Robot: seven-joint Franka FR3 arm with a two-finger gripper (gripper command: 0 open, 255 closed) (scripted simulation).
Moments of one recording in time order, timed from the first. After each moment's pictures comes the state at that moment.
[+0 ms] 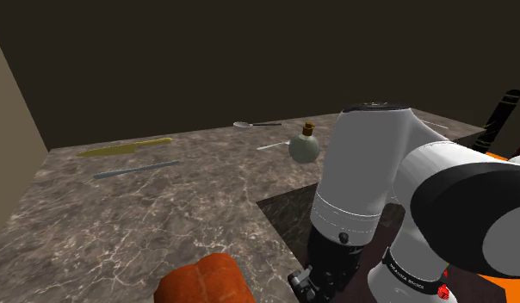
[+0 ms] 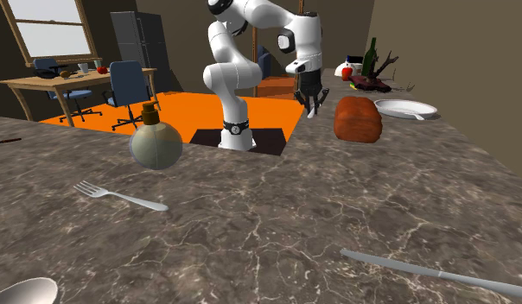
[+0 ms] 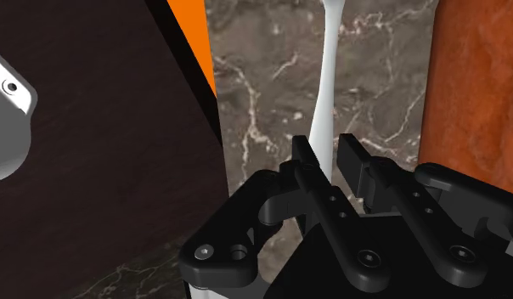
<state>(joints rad) 0.38 -0.88 0.75 -2.83 0.82 2.05 0.91</state>
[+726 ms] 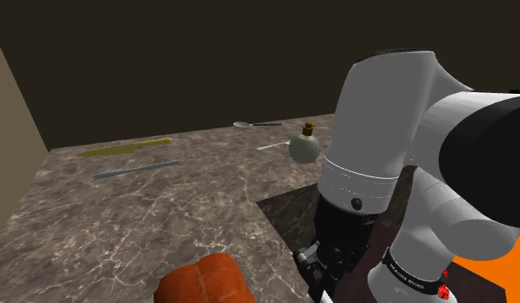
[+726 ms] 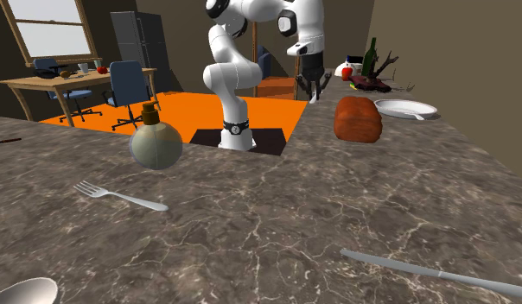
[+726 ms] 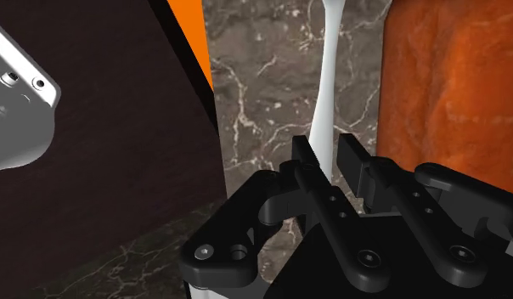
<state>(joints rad) 0.37 -0.94 0.66 -2.73 0.73 1.89 0.95</state>
